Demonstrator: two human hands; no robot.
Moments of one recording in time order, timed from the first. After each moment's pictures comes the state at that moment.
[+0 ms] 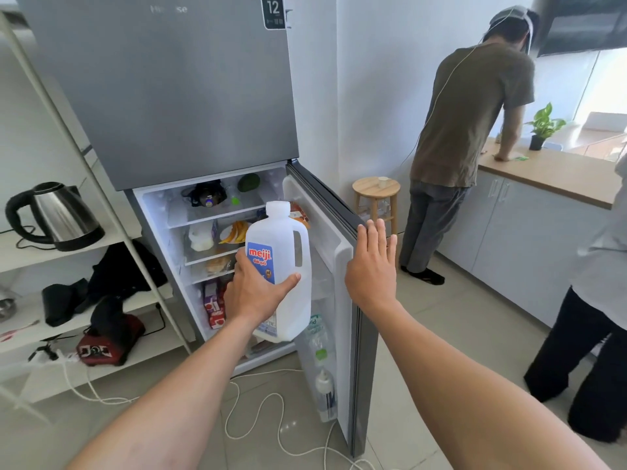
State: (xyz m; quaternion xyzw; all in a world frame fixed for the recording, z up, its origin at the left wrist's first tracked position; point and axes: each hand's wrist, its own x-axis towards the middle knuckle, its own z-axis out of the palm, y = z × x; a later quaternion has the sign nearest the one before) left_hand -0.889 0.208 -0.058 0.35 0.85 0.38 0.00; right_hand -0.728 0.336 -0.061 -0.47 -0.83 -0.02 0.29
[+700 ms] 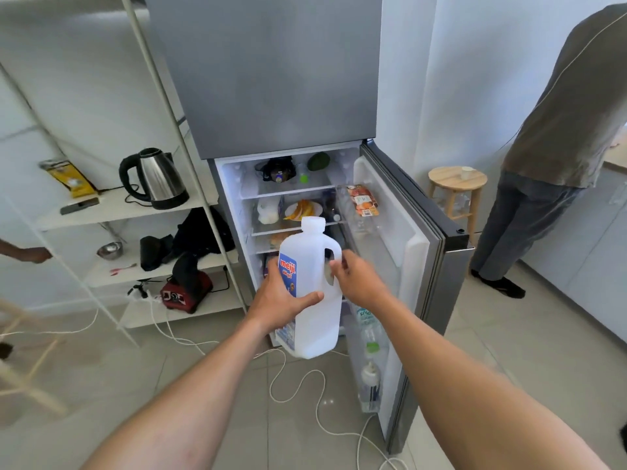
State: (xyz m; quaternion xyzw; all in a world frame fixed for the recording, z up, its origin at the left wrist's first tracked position) left_hand -0.939 0.151 -0.104 0.36 0.82 0.42 0.13; right_hand -0.824 0.300 -0.087 -0.29 -0.86 0.37 0.18
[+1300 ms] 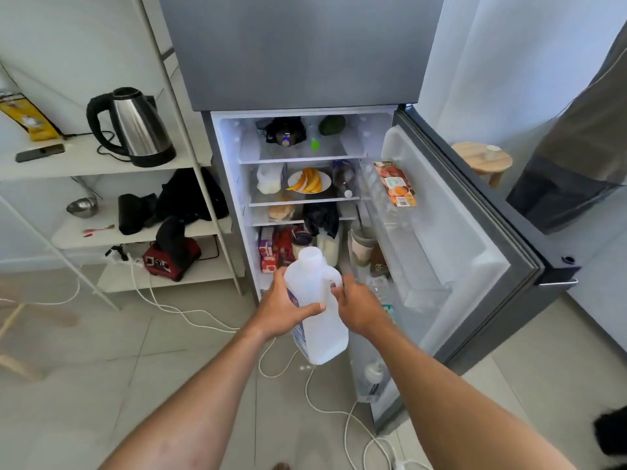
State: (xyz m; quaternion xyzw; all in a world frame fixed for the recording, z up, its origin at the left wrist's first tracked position) left_hand -1.026 0.169 -0.194 0.30 0.79 0.45 0.27; right_hand -0.903 0.306 -0.175 -0.33 -0.89 0.32 0.03
